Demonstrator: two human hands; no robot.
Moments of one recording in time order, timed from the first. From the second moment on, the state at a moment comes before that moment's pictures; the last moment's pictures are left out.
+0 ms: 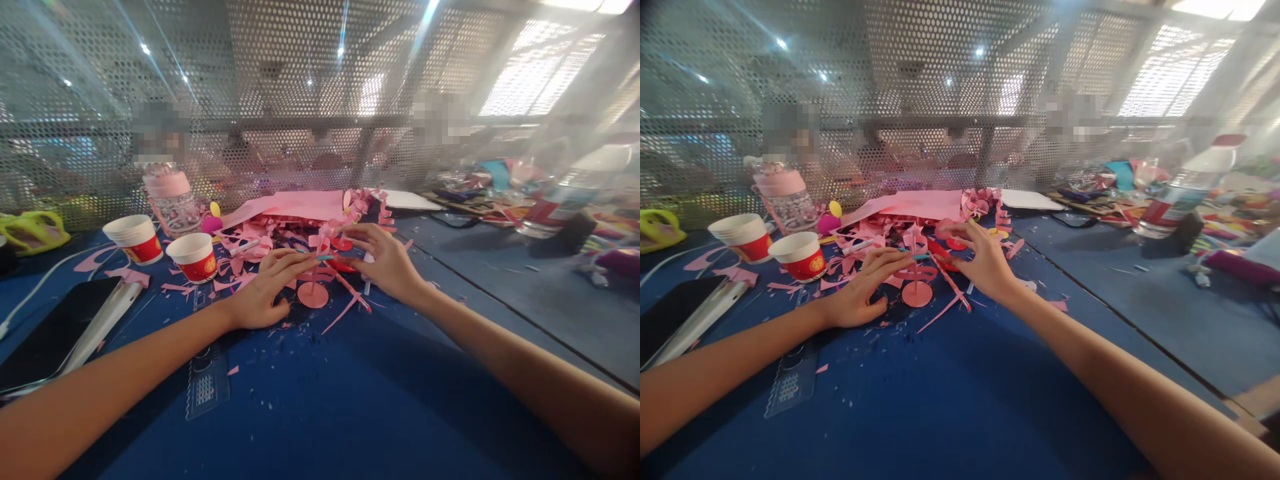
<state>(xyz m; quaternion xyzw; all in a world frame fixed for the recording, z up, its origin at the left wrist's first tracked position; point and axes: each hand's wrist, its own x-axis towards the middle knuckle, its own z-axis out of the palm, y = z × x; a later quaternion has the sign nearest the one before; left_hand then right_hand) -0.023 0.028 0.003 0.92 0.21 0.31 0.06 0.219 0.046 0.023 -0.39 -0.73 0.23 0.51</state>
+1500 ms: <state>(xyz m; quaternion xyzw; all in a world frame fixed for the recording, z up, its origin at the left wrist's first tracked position) -0.023 0.027 0.003 0.92 0.21 0.31 0.06 0.220 0.038 0.022 -0.29 -0.92 0.13 0.24</state>
